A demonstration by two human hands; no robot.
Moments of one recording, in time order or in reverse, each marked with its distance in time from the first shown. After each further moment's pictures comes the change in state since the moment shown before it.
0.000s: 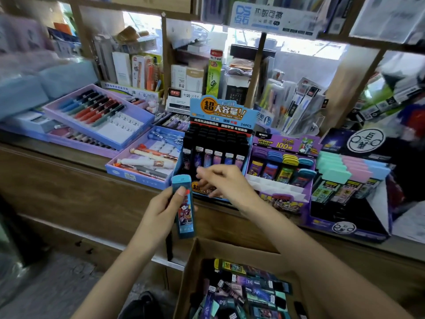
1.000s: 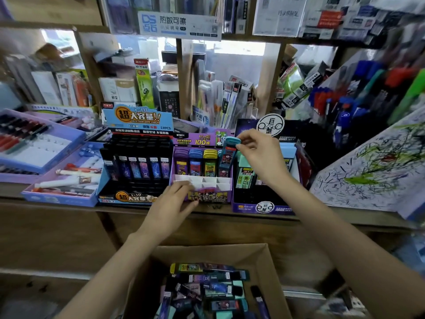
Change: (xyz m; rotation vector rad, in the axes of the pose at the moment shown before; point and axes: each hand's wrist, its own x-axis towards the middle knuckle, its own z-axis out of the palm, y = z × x) left_hand 0.039 -0.008 0.143 1.073 -0.292 0.377; right_hand -0.067 0.029 -0.198 -0.404 0.645 -0.127
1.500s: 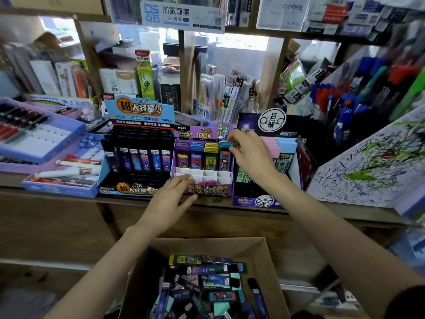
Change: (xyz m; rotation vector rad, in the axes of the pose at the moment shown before) left_hand -0.004 -0.007 0.002 -0.052 -0.012 0.035; right_hand 0.001 0.010 0.023 -0.456 -0.065 -0.260
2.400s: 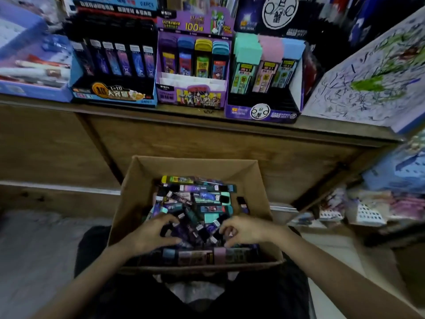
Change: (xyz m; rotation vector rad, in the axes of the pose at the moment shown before) left_hand -0.201 -0.037 0.134 -0.341 -0.723 -0.300; right_hand -0.292 0.013 0.080 0.306 -1.382 0.223
